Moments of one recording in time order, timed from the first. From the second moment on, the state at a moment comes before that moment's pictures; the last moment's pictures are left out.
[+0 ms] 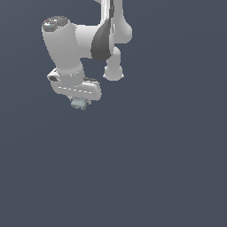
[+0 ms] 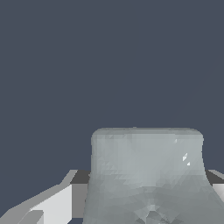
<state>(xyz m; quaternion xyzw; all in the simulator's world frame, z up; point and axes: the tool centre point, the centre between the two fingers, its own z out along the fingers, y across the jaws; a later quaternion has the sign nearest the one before) -0.065 -0.149 0.235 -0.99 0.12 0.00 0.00</state>
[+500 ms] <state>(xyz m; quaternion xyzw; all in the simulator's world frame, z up) -0.109 -0.198 0.319 -0.99 0.12 0.00 0.00</state>
